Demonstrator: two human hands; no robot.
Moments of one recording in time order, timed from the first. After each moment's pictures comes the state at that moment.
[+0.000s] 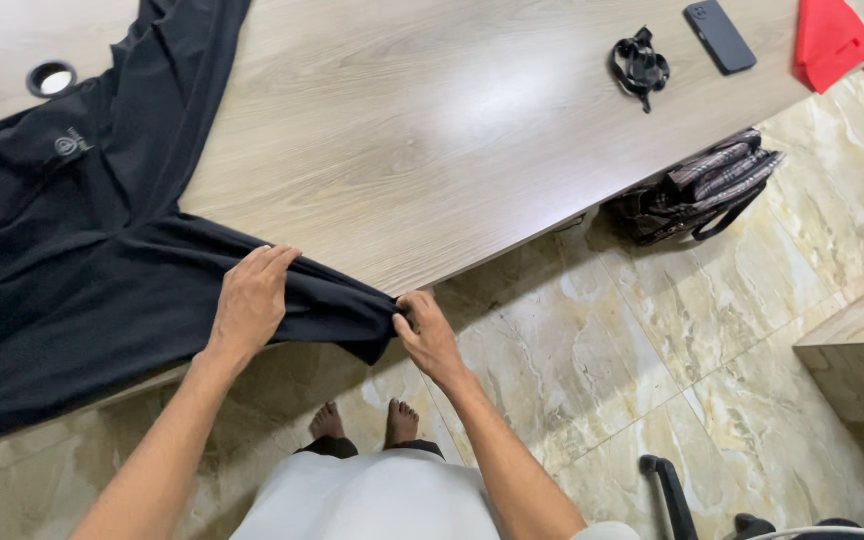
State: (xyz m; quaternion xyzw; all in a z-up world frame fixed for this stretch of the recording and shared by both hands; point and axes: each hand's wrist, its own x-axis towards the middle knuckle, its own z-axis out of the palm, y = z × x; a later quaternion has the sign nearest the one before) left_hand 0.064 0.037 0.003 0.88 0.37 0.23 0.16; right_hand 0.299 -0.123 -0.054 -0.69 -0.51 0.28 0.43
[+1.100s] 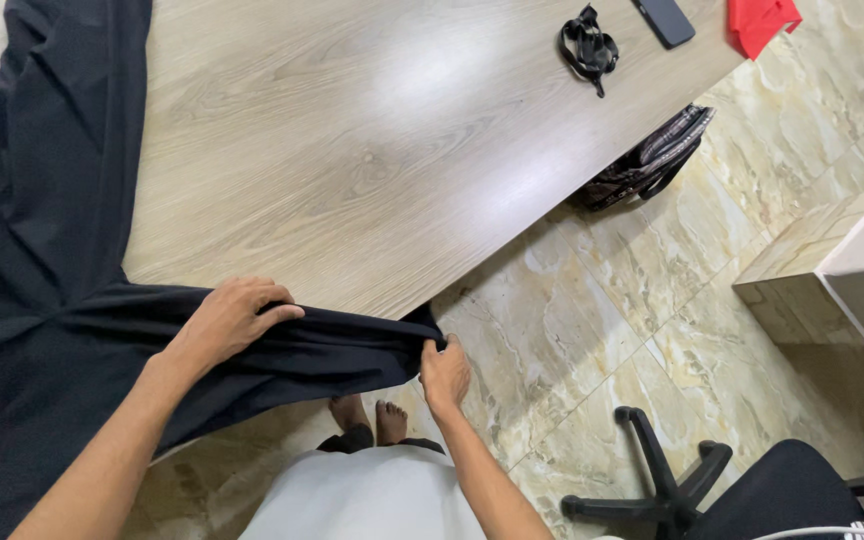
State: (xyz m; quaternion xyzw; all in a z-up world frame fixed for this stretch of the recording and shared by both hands) left_hand 0.101 0.134 0.023 0.92 0.22 0.03 0.31; right_hand 0.292 -0.115 -0.089 -0.92 -0.04 0.30 0.24
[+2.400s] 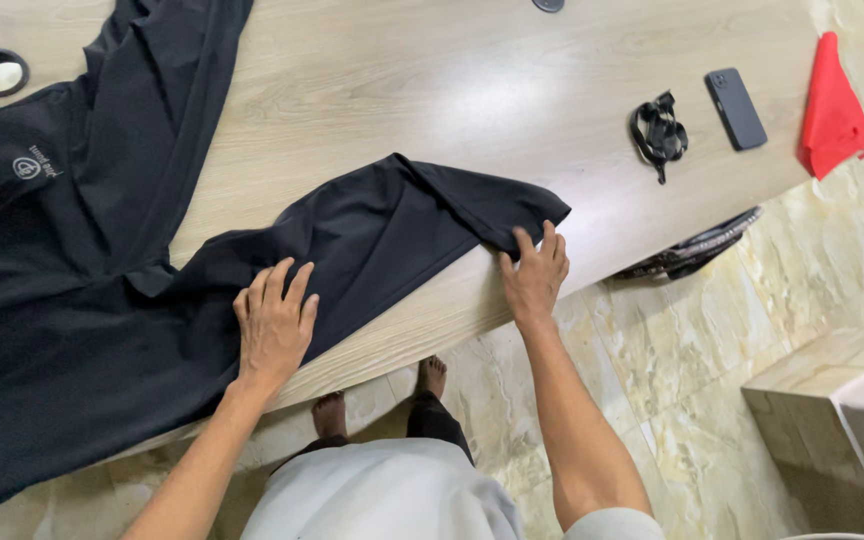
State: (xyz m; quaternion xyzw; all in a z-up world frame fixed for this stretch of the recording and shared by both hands) left_hand 0.122 0.089 -0.033 0.85 0.49 0.18 0.11; right_hand 0.490 0.019 -0.045 -0.85 -0.49 -0.04 0.17
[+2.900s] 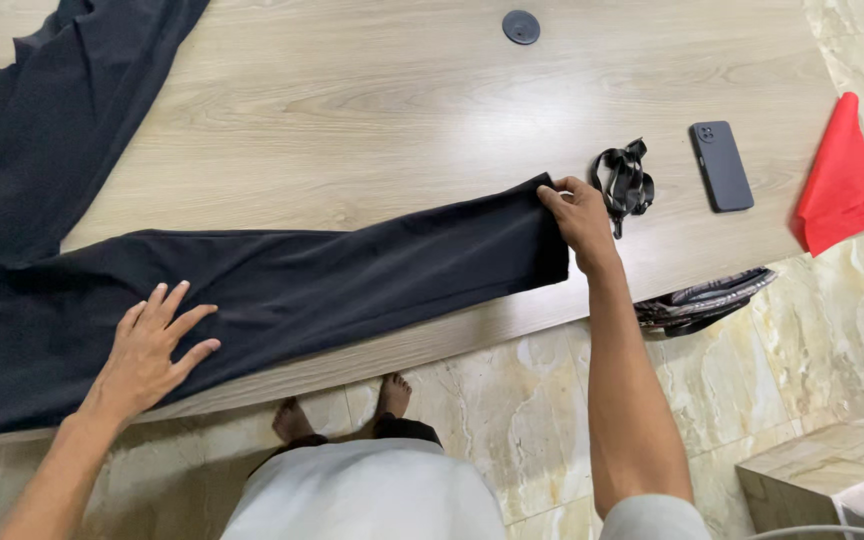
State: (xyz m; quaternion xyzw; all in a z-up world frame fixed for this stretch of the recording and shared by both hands) left_hand 0.136 0.073 -0.048 0.86 0.49 0.06 0.11; right_hand 0.762 0.109 -0.004 -0.74 -0.37 0.39 0.40
